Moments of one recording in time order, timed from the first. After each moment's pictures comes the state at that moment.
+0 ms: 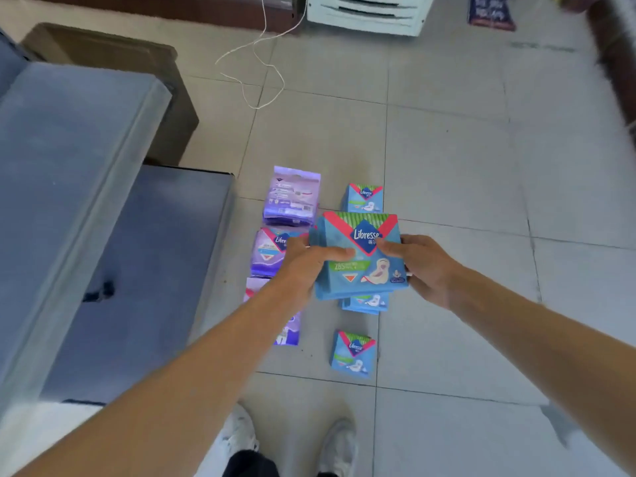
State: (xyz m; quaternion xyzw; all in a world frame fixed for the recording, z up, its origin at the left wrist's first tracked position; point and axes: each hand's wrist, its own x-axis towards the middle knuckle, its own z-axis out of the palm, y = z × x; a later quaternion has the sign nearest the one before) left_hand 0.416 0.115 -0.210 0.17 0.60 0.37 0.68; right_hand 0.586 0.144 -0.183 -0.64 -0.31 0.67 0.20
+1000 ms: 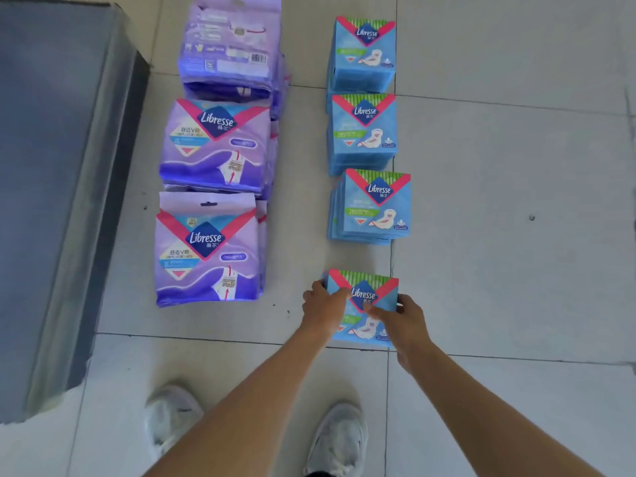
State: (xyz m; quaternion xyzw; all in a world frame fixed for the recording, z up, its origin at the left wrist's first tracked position) left_hand 0.532 0.013 -0.628 0.19 0.77 0.09 0.61; right_hand 0.658 -0.005 -0.611 -0.78 -0.18 0.58 0.18
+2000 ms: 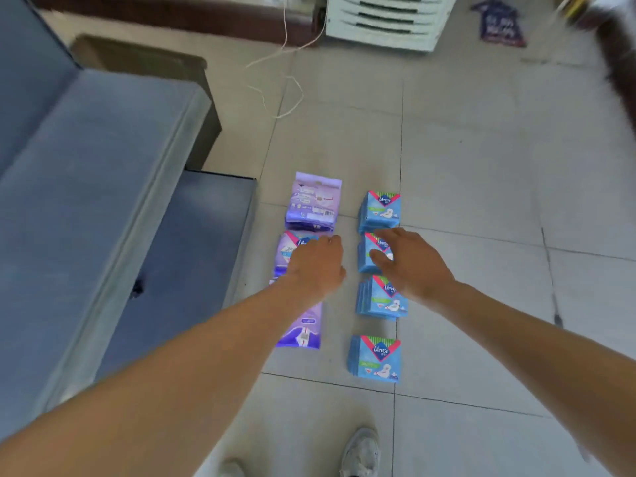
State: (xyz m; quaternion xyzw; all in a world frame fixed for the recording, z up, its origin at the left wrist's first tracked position) left_hand 0.366 0.104 -0.201 0.72 0.66 -0.05 0.20; right_hand 0.519 0.120 -0.165 -0.60 -0.76 0.24 -0.05
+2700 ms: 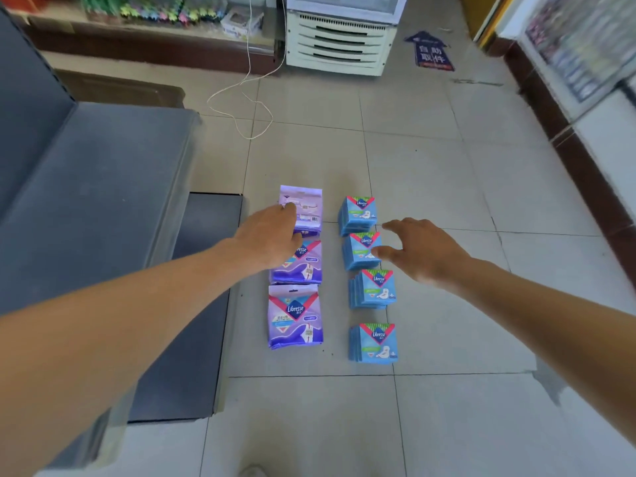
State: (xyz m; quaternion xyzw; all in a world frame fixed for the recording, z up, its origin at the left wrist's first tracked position) left_hand 0.252 0.078 -0.131 0.76 0.62 -0.01 0.20; right_hand 0.477 0.054 -0.080 -0.66 -0.72 0.18 -0.13
